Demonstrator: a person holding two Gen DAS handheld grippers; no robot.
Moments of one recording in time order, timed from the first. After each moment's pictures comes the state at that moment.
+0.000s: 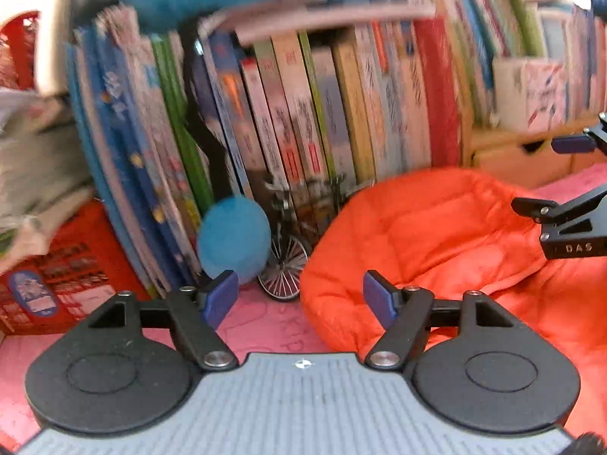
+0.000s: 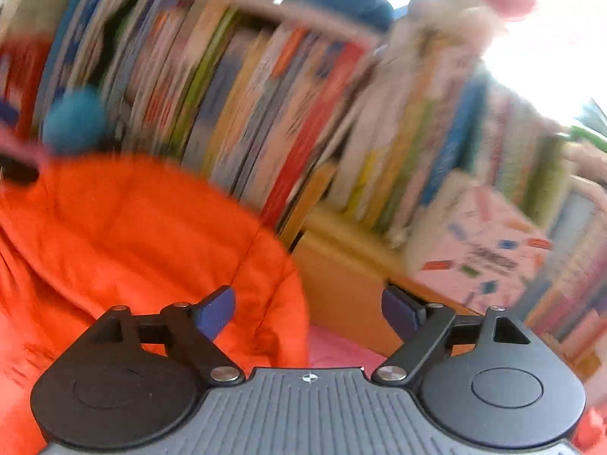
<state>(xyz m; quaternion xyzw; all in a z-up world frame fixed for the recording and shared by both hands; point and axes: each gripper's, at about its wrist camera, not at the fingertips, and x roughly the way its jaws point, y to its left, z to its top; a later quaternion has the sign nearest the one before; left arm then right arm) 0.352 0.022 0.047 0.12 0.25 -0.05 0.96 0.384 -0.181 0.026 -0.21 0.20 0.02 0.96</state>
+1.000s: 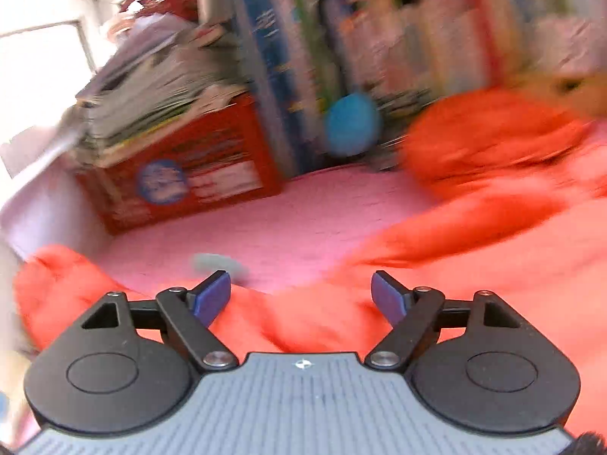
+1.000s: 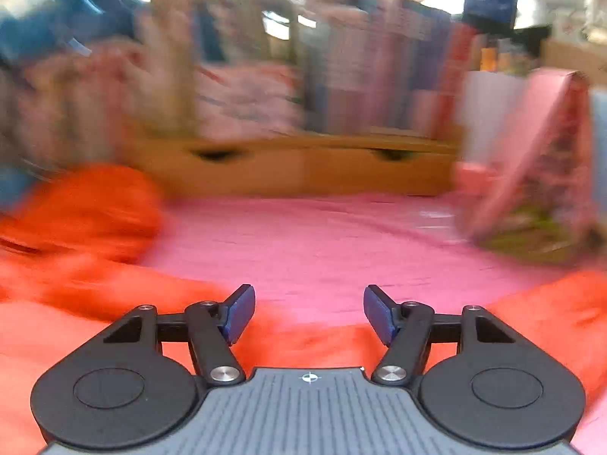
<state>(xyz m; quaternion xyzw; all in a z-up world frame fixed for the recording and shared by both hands) 0.206 0.068 0.013 0.11 0.28 0.04 0.95 0.214 -0.307 0.063 0.02 0.27 -0.05 0.96</state>
